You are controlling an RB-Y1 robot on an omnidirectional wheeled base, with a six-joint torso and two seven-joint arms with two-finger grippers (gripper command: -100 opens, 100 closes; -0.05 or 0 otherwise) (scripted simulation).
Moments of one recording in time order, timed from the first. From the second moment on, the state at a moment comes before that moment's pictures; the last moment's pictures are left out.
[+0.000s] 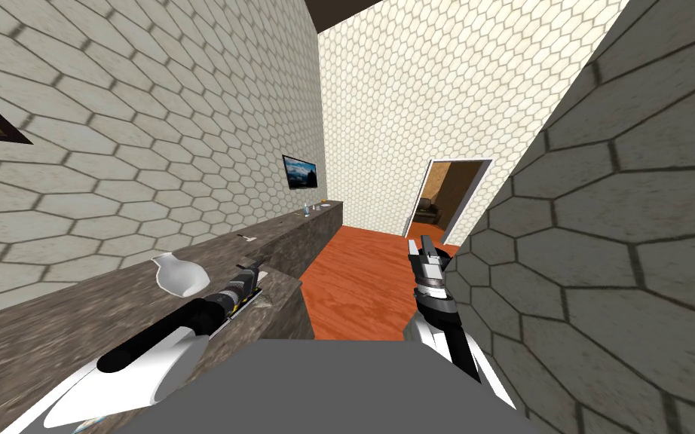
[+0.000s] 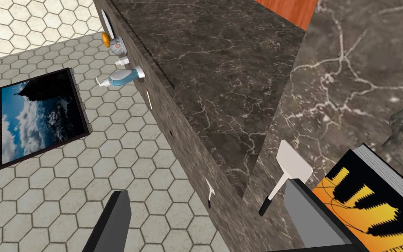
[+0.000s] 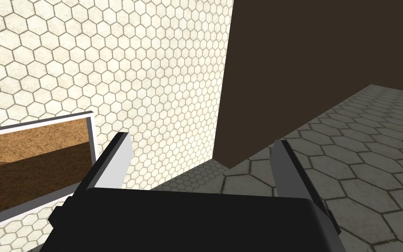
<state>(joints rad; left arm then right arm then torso) 0.64 0.38 0.30 -2.41 0.37 0.65 -0.04 0.49 -0.02 -0.05 -2.24 0.11 -0.58 -0.01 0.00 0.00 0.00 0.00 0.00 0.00</state>
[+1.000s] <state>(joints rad) 0.66 0.43 0.35 -2.40 0.43 0.92 -0.06 0.49 -0.02 -0.05 -2.24 0.11 -0.58 -0.01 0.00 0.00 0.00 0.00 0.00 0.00</state>
